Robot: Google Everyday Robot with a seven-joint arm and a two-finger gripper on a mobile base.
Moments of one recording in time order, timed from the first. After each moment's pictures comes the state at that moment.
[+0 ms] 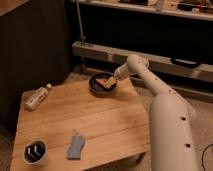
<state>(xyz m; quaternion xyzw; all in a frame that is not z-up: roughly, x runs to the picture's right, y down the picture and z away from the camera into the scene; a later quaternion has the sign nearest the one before) 0.042 -0.062 0.975 -0.26 -0.21 0.37 0.87</state>
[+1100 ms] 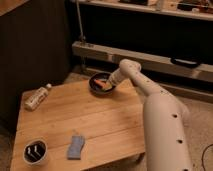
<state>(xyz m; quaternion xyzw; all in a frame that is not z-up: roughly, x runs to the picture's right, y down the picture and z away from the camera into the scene) 0.014 -0.028 1.002 -0.27 -0.20 0.32 0.89</state>
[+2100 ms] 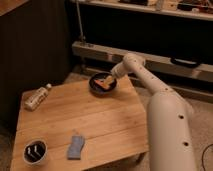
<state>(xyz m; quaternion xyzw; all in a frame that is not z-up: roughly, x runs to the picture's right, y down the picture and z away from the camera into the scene) 0.026 -0.082 0.976 -0.22 -0.22 0.31 0.90</state>
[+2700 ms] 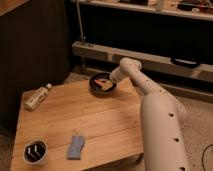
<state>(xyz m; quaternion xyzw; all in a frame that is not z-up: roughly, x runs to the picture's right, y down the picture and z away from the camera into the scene) 0.022 -0.043 1.012 -0.25 -0.20 0.31 0.90</state>
